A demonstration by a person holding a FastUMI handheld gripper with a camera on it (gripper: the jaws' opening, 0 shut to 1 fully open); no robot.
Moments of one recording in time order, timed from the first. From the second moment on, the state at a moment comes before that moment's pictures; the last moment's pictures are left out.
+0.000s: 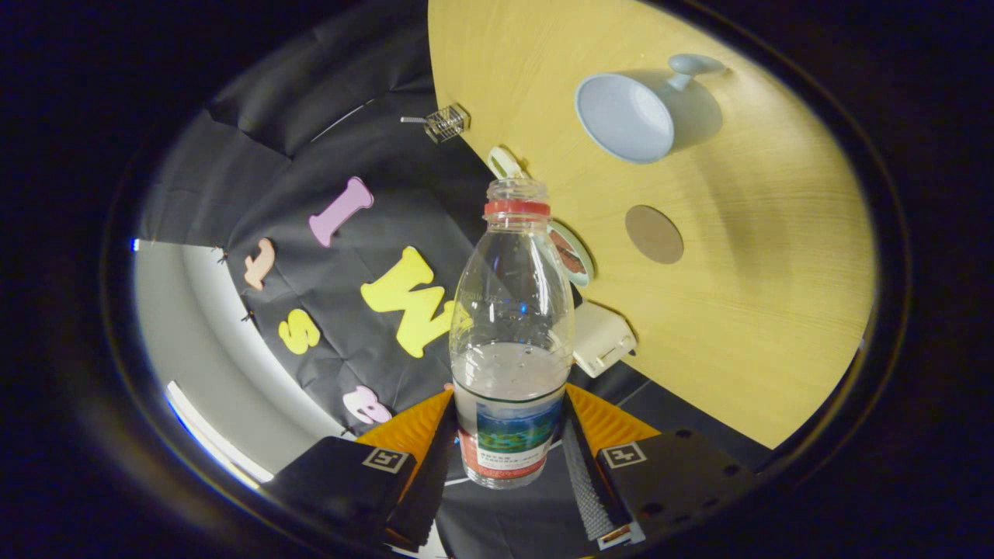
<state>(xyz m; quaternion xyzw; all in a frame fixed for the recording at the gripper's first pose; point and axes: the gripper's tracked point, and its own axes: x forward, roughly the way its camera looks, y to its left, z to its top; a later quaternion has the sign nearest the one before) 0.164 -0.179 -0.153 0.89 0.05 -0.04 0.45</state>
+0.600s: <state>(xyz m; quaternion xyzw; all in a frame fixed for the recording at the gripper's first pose) 0.140 -0.136 -0.171 0.67 0.14 -0.01 0.72</state>
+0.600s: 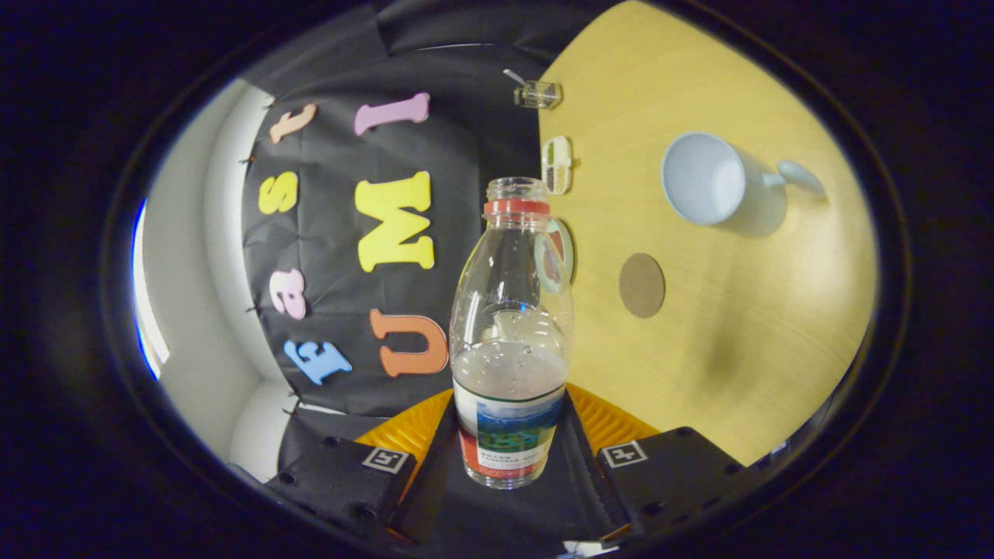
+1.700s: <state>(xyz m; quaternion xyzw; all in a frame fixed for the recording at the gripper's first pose) 0.076 -0.179 -0.139 0.08 0.07 -0.08 0.99</state>
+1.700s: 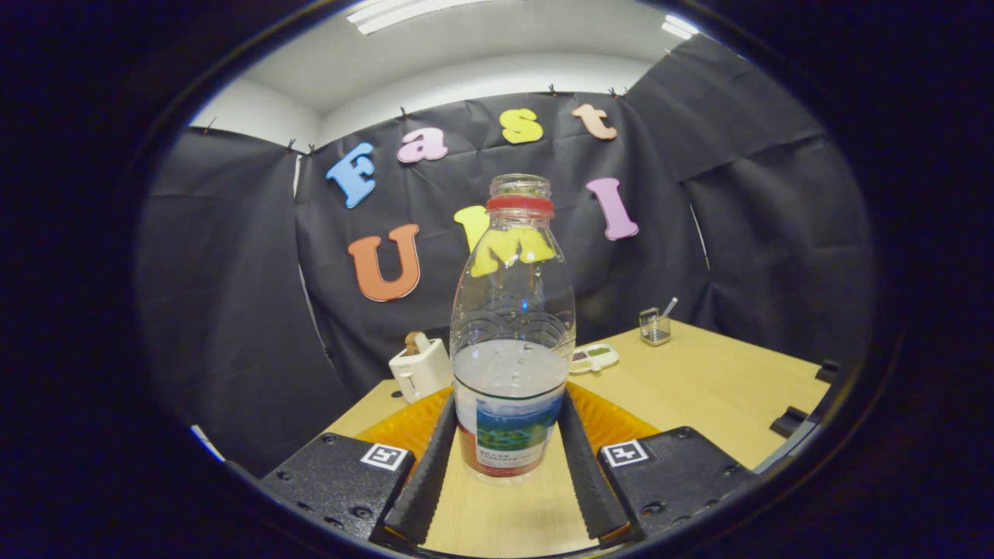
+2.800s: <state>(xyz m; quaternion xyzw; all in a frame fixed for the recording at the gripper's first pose) 0.247 -0.182 -0.259 -0.04 0.13 -0.13 0.98</state>
